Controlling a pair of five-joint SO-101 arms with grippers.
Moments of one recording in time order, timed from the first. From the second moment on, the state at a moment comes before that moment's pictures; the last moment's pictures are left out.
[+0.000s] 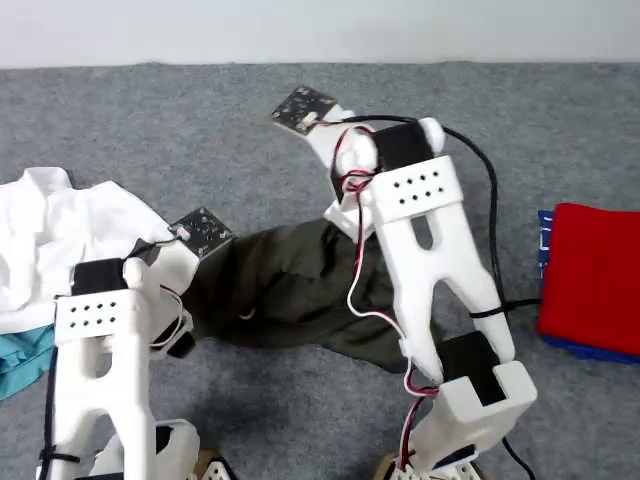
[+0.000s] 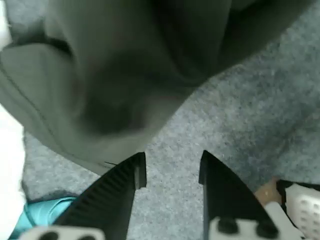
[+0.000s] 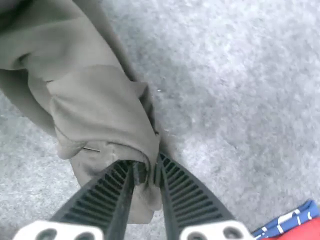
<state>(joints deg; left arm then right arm) -12.0 -31.5 45.9 86.8 -41.1 -21.0 8.9 -24.2 98.5 30.0</state>
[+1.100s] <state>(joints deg) -25.0 -4.2 48.6 64.5 -47.3 -17.7 8.9 -24.2 100.2 29.7</state>
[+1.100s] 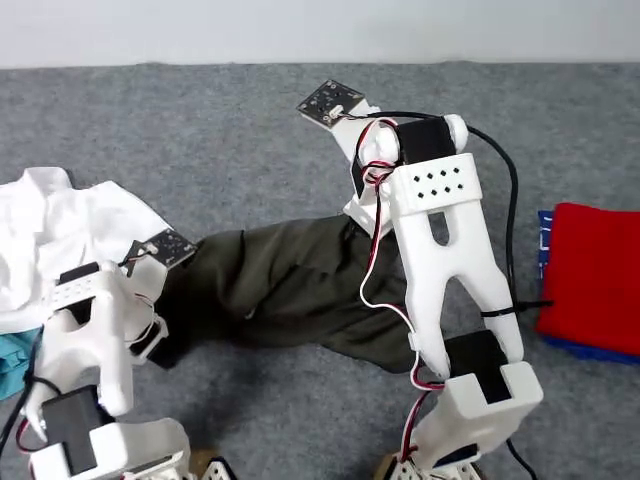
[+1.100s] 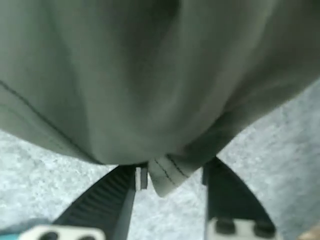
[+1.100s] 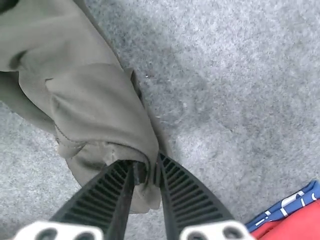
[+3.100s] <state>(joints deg) -17.1 -34.9 -37.2 73.7 -32.3 18.5 -45.5 -26.2 47.7 61.5</state>
